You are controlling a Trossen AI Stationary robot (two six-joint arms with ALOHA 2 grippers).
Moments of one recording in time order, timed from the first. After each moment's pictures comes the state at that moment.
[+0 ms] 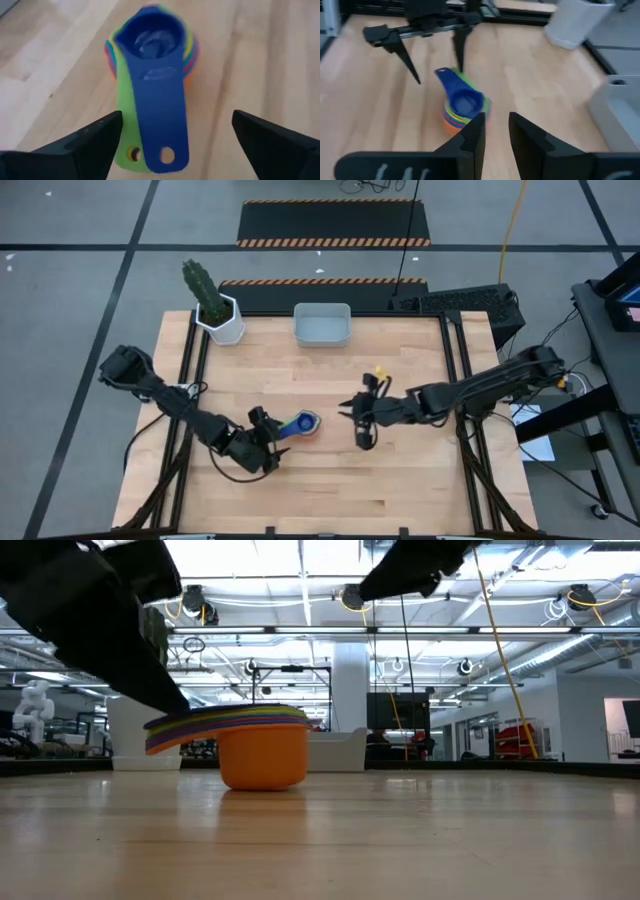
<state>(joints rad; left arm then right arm) -0.57 1.52 0.71 -0.13 -0.60 -0.68 0.28 1.40 0.97 -0.16 0.38 0.15</state>
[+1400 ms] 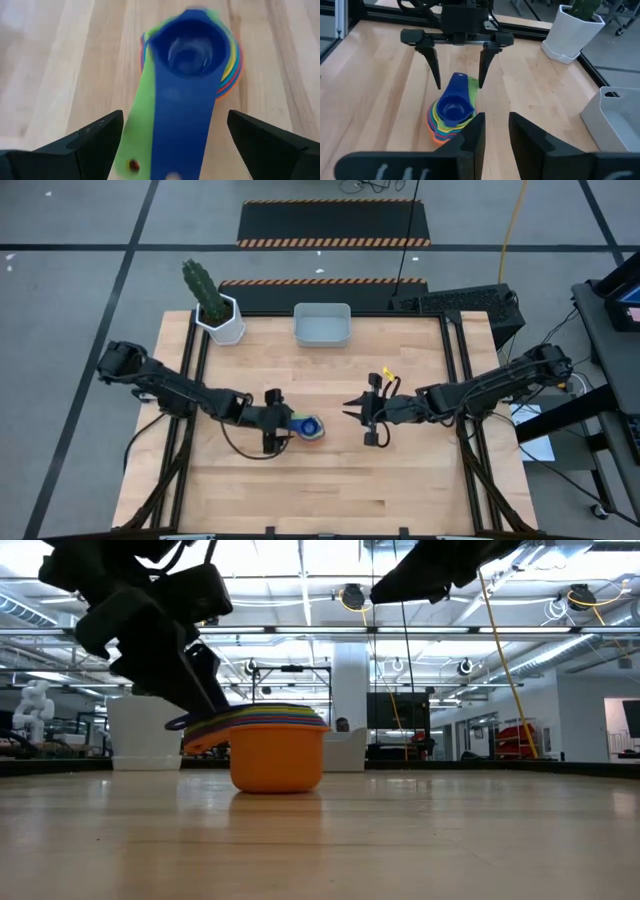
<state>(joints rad) -0.28 1.46 0.71 -0.12 -0.22 -0.19 0.28 1.31 0.81 0.01 0.39 0.06</state>
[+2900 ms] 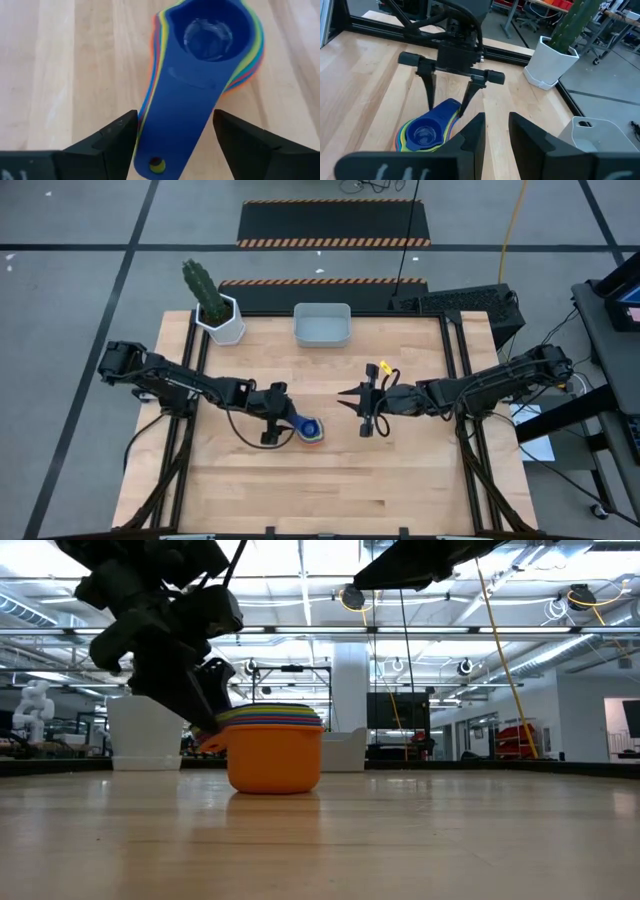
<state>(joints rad) -0.13 1.47 0.71 -0.14 -0.01 0.03 0.21 1.31 0.81 0.14 0.39 -0.11</state>
